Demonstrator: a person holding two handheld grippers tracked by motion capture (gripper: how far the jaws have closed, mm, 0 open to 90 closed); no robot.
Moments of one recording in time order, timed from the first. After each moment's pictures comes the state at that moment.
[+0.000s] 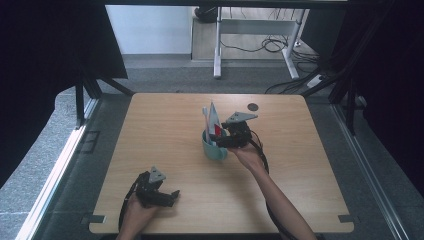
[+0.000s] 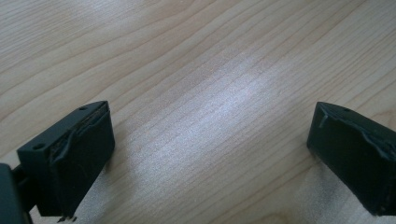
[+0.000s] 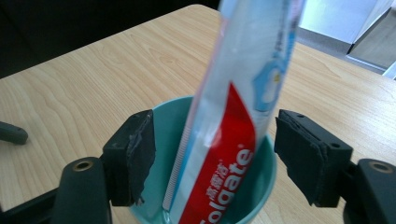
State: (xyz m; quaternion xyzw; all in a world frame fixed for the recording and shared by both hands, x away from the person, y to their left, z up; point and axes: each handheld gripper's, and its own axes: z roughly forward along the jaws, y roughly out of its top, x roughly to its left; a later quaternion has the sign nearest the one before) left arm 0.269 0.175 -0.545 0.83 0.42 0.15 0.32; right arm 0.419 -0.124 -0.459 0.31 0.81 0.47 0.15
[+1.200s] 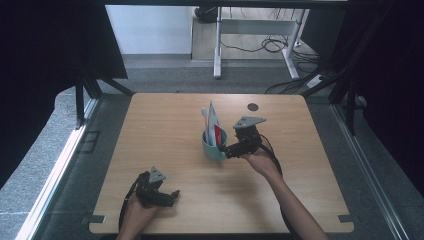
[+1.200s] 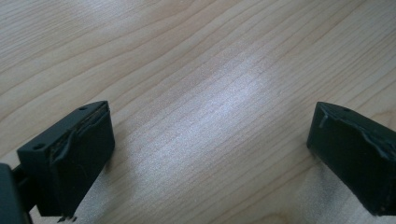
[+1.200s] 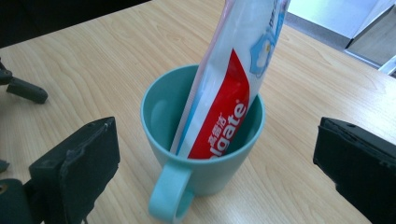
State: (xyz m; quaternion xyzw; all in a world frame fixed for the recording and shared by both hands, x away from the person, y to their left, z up) left arm 0.269 0.175 -0.545 0.83 0.42 0.15 0.32; right arm 0.393 -0.147 -0.444 0.29 0.84 0.44 0.16
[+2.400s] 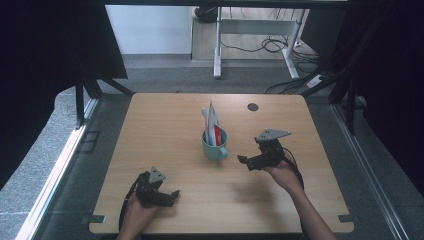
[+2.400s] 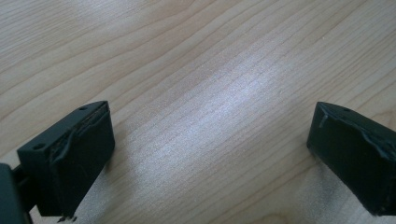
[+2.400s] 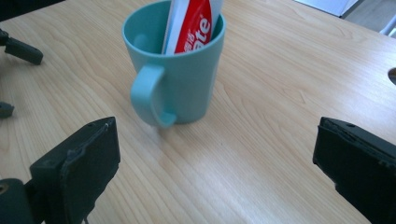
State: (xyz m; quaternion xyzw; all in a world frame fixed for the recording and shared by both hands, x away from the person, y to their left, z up) left arm 0.269 0.174 -0.545 0.83 0.43 0.15 0.32; right arm 0.362 -0.212 -0.459 0.32 0.83 0.43 0.15
